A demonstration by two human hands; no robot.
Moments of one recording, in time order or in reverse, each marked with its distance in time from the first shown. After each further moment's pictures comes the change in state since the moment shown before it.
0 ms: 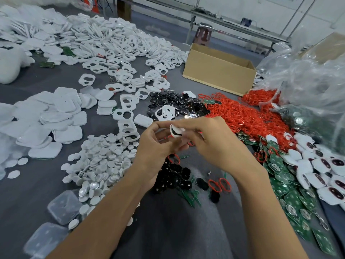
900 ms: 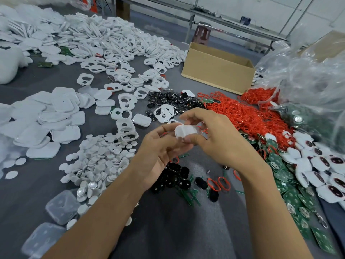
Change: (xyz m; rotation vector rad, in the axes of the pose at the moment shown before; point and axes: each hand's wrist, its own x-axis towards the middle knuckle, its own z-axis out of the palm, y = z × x) left_hand -0.001 0.005 0.002 -0.253 -0.164 -0.183; right_hand -0.003 0.007 -0.008 0.045 0.013 0.089
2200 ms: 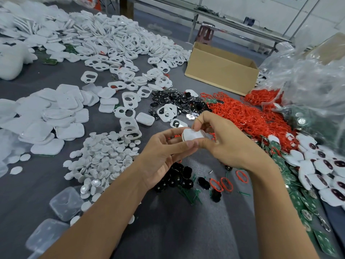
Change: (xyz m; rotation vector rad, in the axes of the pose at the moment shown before) left_hand 0.000 -0.002 -0.001 -0.040 -0.021 -0.103; right_hand -0.007 0.001 -0.008 0.154 -0.139 0.077
